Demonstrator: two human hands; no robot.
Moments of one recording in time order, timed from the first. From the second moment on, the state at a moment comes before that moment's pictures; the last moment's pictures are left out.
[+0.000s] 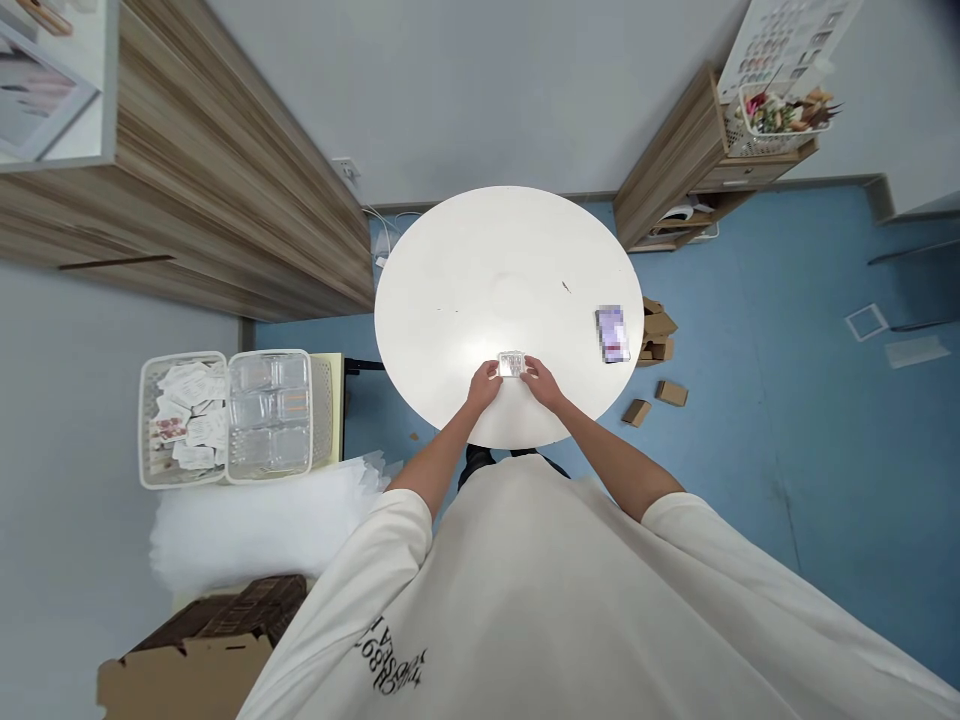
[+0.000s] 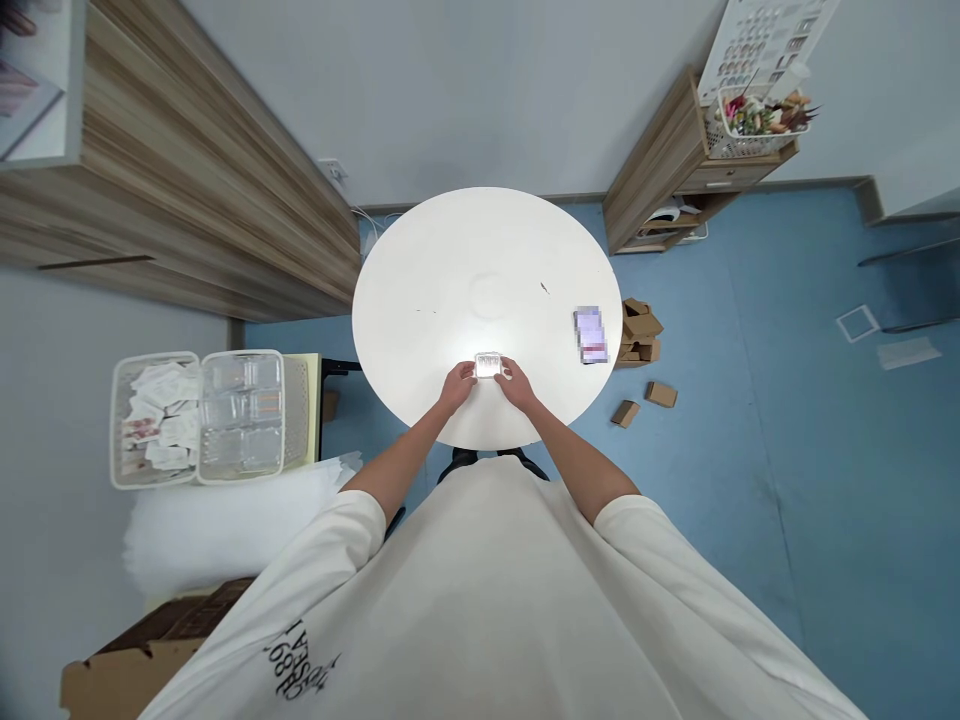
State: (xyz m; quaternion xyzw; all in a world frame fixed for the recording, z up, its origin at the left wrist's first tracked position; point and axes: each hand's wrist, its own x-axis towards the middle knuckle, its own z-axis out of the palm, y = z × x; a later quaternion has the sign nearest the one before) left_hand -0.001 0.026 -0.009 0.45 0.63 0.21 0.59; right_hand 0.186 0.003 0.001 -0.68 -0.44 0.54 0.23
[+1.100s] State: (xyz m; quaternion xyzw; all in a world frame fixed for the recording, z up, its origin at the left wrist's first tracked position) left_hand -0.018 -0.022 -0.001 0.71 0.56 0.06 0.43; right_hand 0.171 -0.019 -0.013 -0.58 -0.74 0.32 -0.09
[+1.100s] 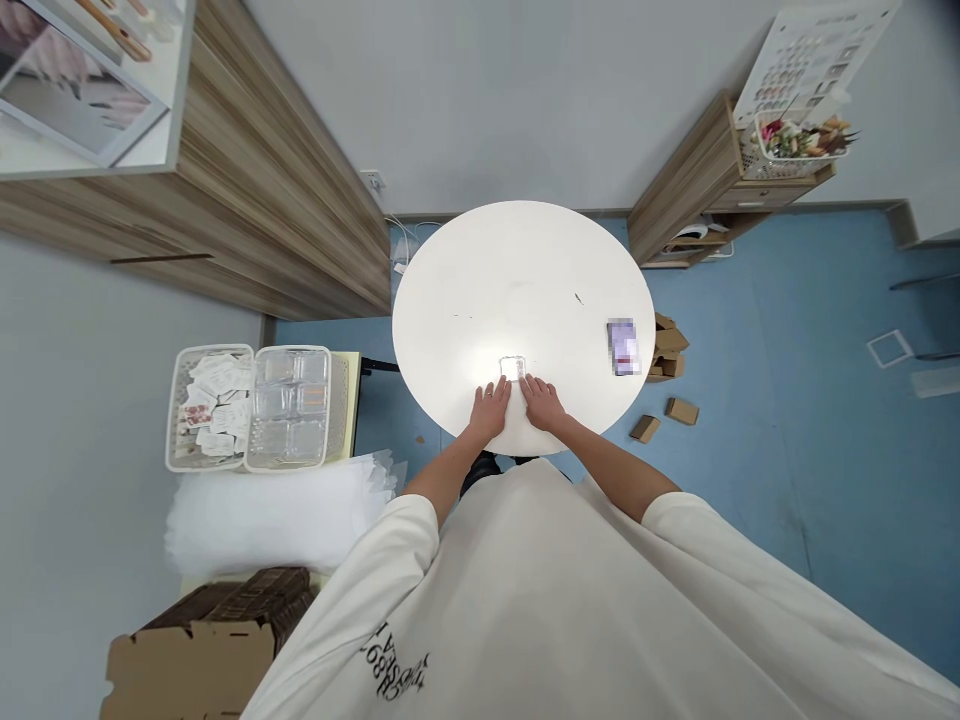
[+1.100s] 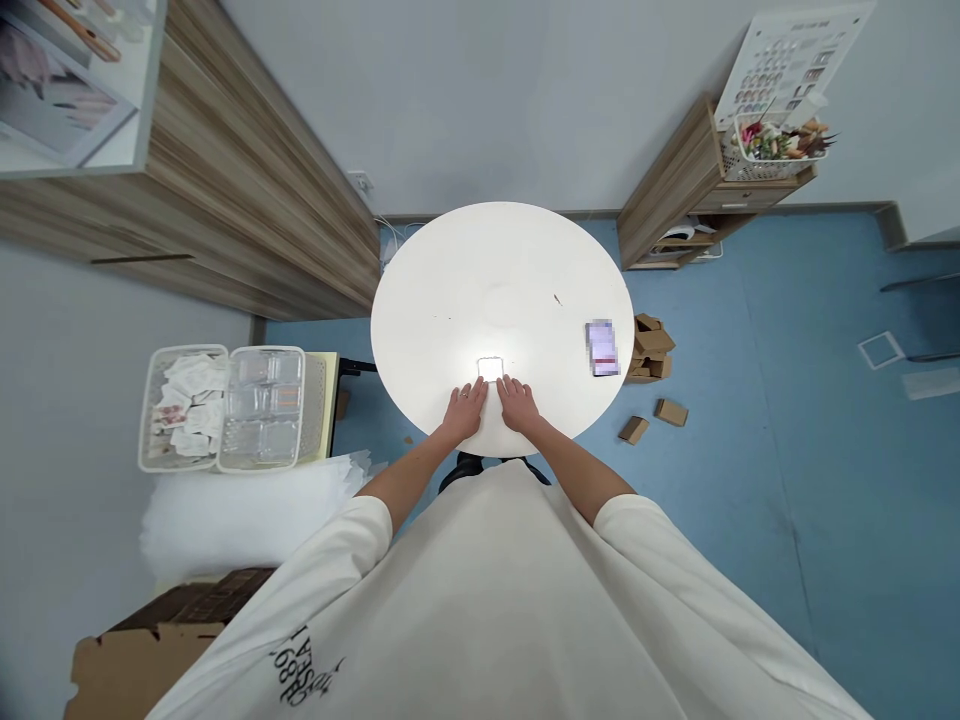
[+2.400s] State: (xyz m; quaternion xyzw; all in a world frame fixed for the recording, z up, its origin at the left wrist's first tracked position) left_hand -0.146 -0.068 0.003 0.81 0.52 -0.10 0.25; right_hand 0.077 -0.047 0.018 -0.55 -0.72 0.37 -0.22
